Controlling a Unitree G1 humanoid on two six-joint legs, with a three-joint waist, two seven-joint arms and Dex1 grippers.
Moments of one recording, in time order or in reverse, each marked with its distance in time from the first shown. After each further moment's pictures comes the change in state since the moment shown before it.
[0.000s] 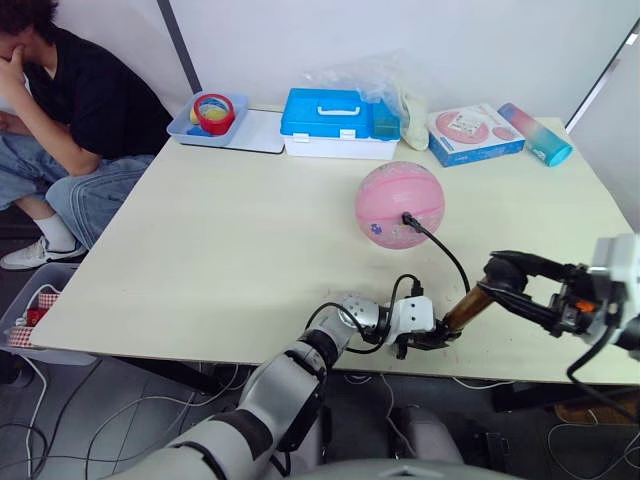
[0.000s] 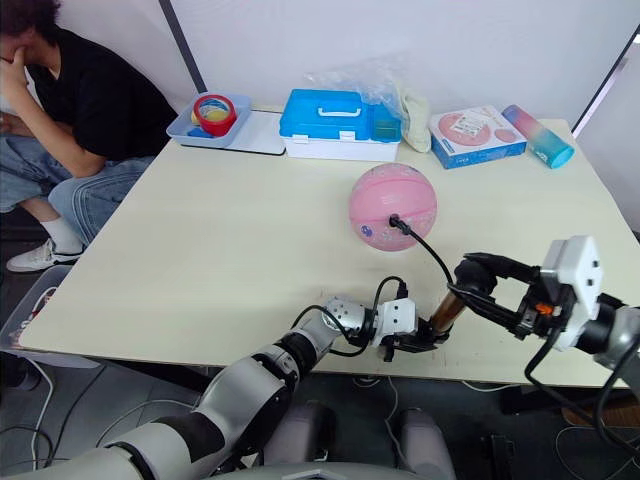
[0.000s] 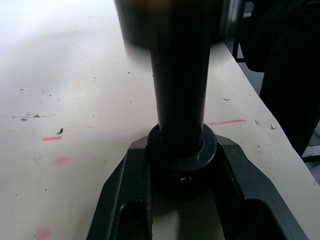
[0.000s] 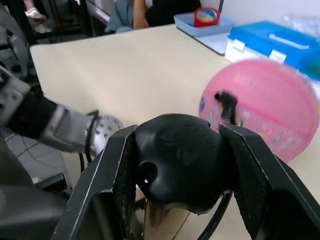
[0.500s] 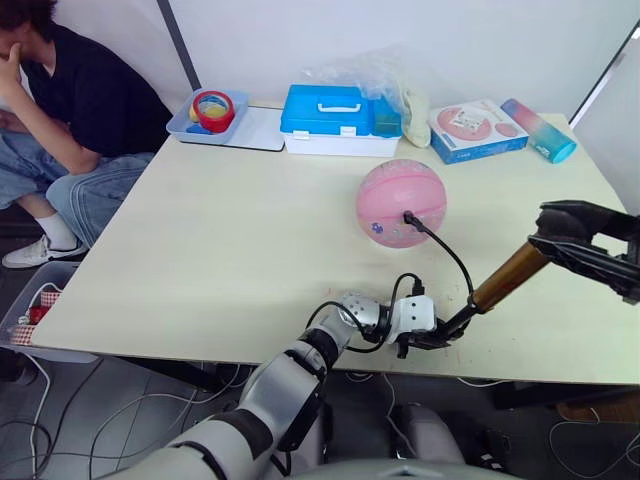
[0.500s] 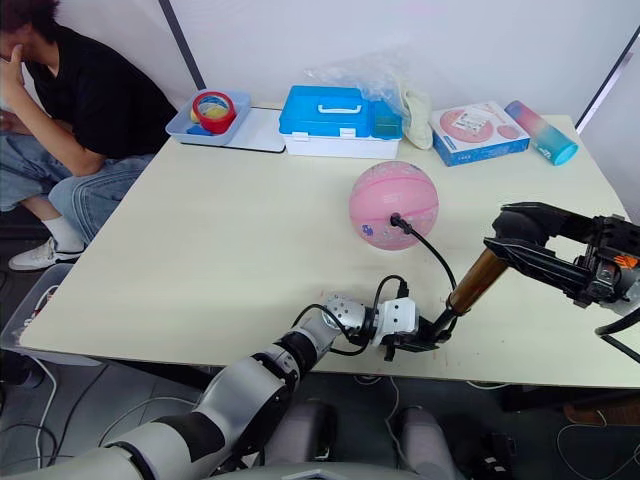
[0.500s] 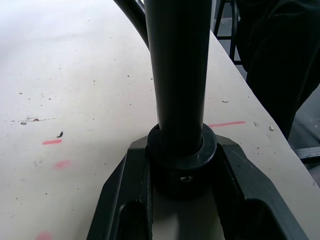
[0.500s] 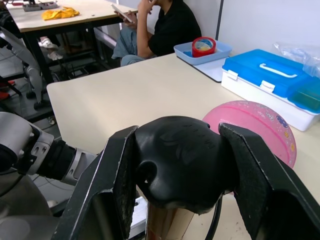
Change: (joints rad) left arm -0.003 0.000 0.001 -0.008 -0.006 -0.015 -0.017; right arm -0.137 -0.226 -0.414 -0.019 0.529 0.356 -0.069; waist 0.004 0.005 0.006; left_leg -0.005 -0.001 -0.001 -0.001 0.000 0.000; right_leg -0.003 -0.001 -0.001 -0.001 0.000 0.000
